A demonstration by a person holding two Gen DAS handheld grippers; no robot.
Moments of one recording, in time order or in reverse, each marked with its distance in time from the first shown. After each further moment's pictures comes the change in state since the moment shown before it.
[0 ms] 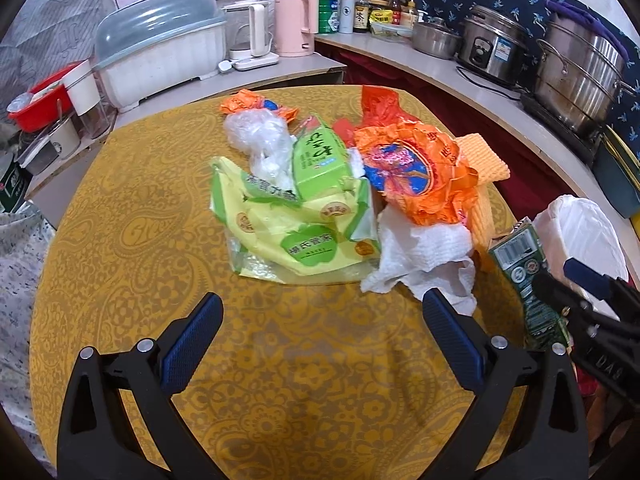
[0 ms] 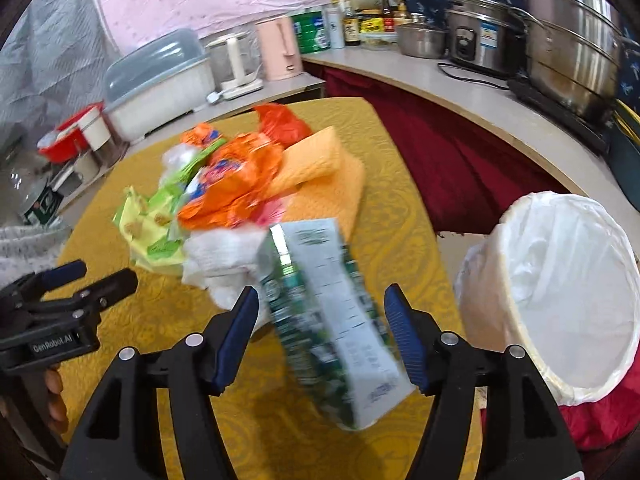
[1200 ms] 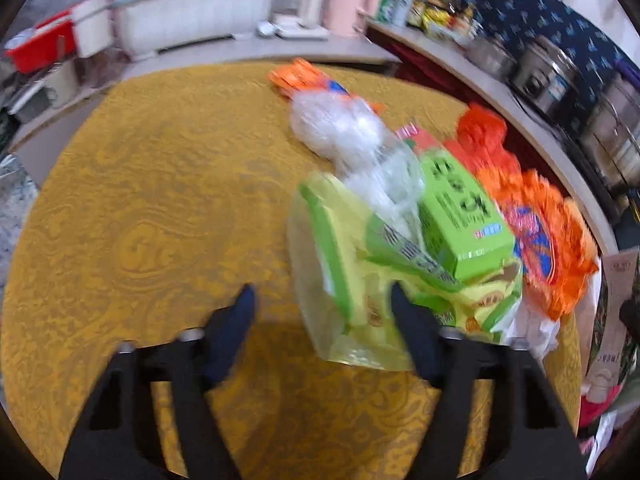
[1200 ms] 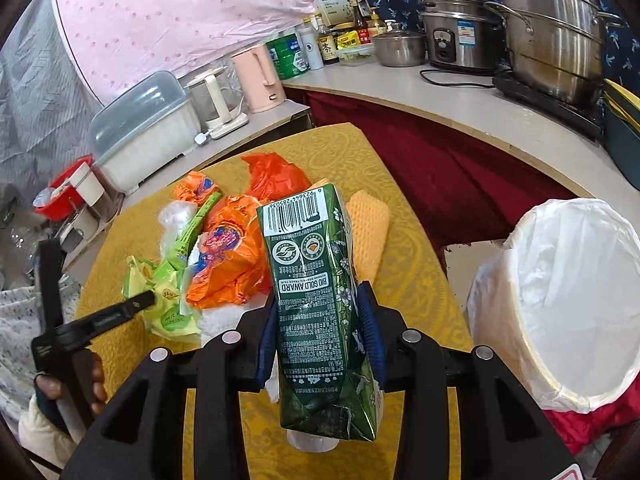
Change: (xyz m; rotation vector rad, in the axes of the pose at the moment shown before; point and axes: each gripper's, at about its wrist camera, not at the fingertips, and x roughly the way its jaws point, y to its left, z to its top) left arm 0.083 0.087 0.039 -0.151 0.090 -0.062; right arm 0.002 -0.001 0.039 0.157 -0.060 0.021
